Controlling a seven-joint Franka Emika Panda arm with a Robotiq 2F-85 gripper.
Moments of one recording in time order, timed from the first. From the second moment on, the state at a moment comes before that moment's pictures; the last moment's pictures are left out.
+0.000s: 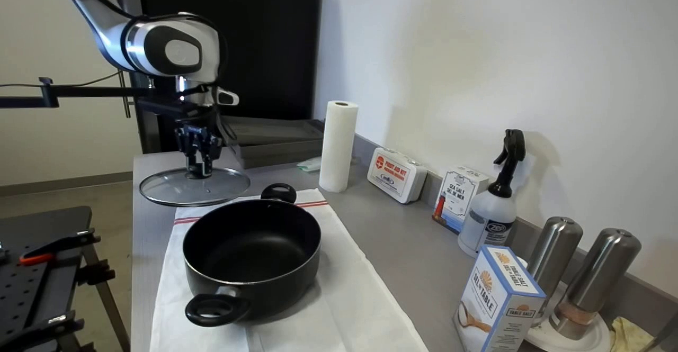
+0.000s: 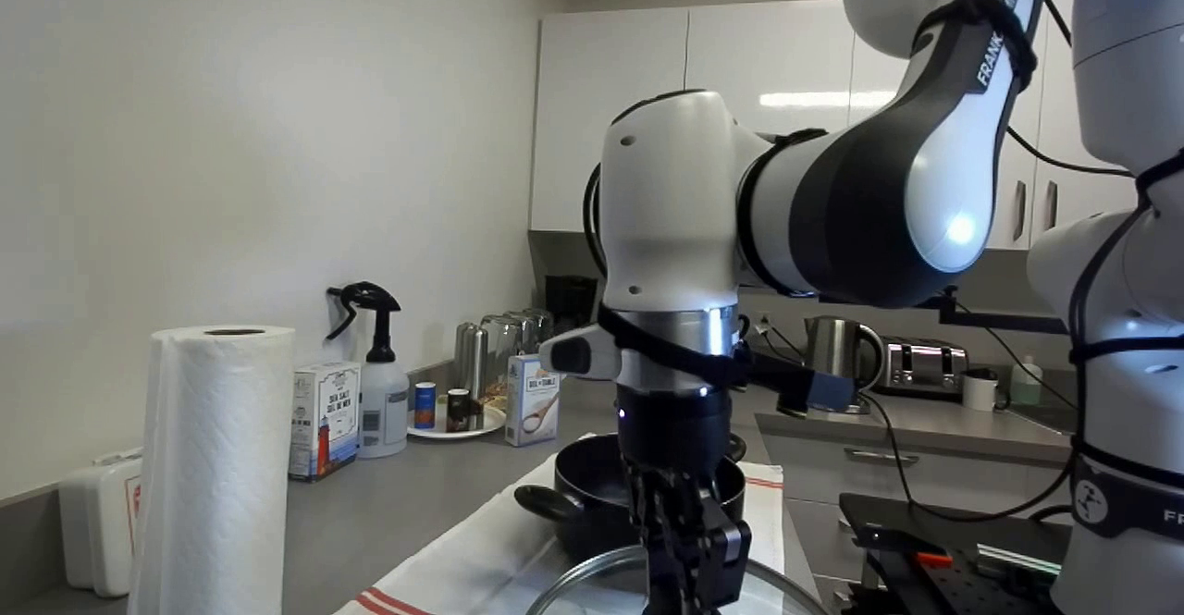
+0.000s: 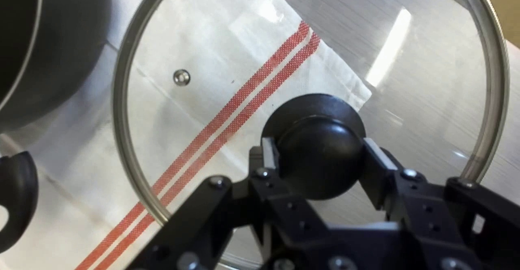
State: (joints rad) arm 0.22 0.19 0.20 -2.42 -0.18 2.51 -0.02
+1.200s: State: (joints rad) arm 0.15 0.40 0.17 -2.42 -0.18 2.83 -0.17
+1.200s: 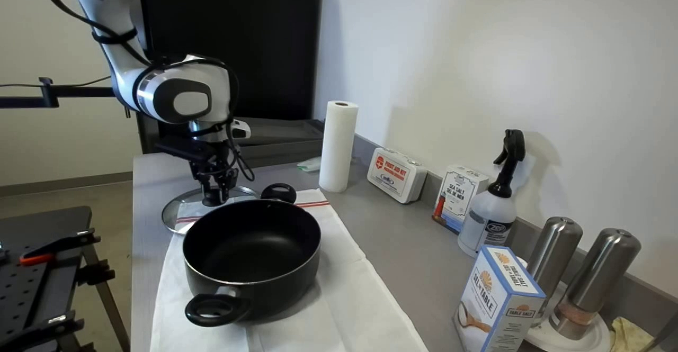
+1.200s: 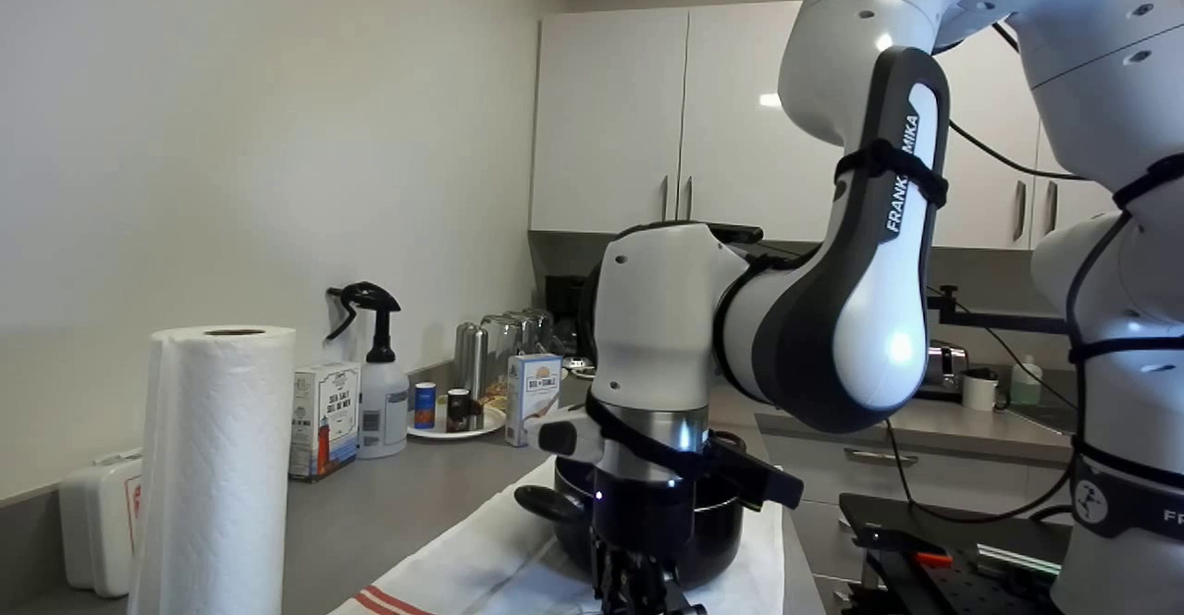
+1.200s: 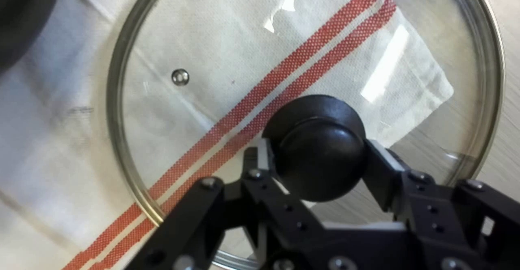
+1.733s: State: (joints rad) arm 0.15 0.36 0.19 -2.44 -0.18 2.82 -0.22
